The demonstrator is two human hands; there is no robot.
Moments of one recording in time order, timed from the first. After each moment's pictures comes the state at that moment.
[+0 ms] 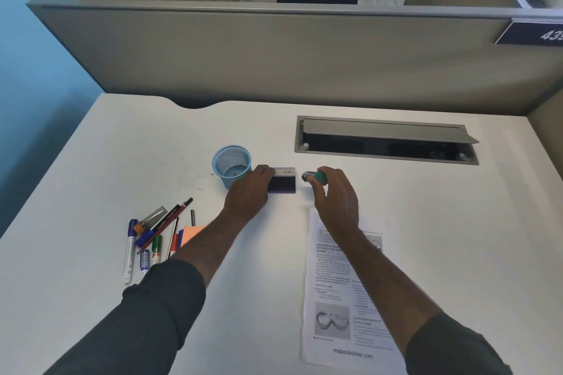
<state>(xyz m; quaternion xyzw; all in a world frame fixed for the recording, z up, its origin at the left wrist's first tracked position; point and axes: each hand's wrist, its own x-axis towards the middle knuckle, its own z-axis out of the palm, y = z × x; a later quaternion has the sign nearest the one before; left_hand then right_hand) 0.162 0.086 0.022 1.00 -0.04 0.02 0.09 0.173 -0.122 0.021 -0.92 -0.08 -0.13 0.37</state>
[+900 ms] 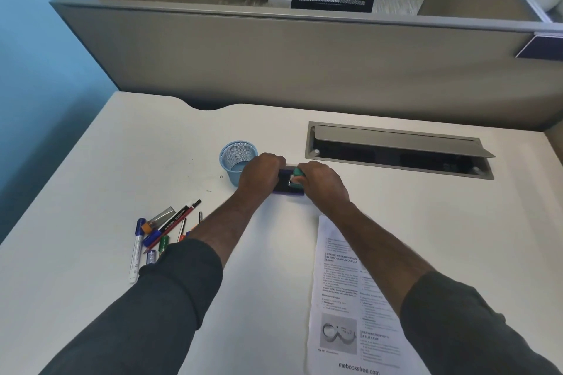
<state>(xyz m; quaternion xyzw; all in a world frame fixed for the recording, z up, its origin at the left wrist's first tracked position) 0.213 0.089 0.044 1.00 0.01 -0.02 0.08 0.234 -0.077 0.027 -0.95 -0.23 0.04 0.21</state>
